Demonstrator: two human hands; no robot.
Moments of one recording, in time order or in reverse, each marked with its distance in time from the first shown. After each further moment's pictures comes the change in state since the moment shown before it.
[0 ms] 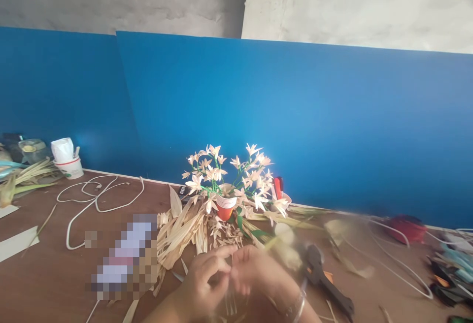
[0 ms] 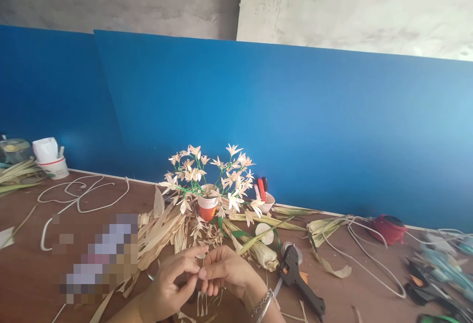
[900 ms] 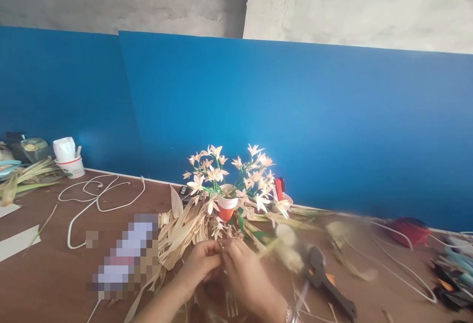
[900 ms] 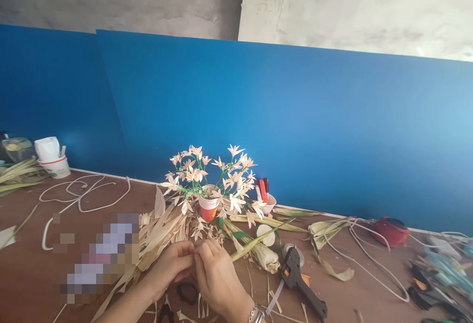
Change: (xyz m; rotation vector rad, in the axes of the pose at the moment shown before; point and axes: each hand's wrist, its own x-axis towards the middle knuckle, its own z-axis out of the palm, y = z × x) left_hand 0.023 -0.006 0.000 -0.579 0.004 -0.731; right_hand 0.011 0.017 0.023 -1.175 0.455 -0.718
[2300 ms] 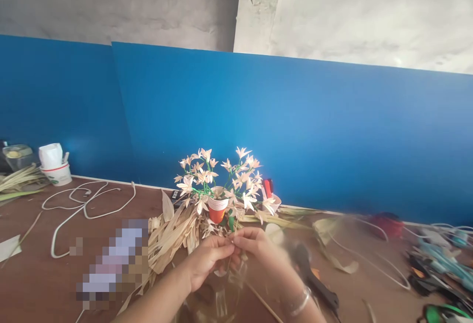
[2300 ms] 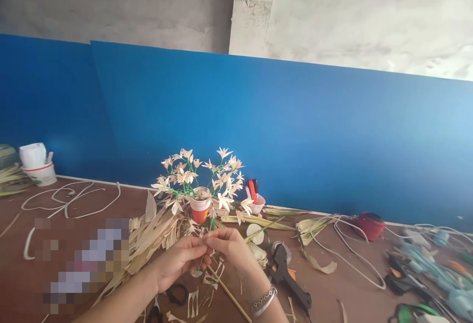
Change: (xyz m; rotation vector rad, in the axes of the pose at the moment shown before) left_hand 0.008 0.027 0.034 -0.104 -0.236 -0.054; right_hand 0.012 0.012 -0.056 1.118 -0.013 0.682
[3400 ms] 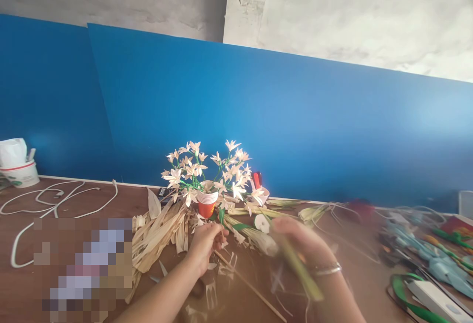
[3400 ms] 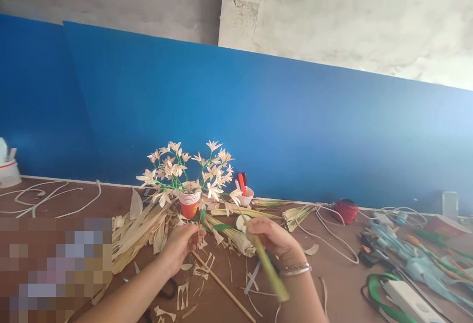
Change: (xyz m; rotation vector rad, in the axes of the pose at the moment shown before) left_hand 0.039 -0.026 0.010 -0.133 0.423 0.114; right_hand -0.040 -0.028 -0.109 -0.286 0.079 0.040
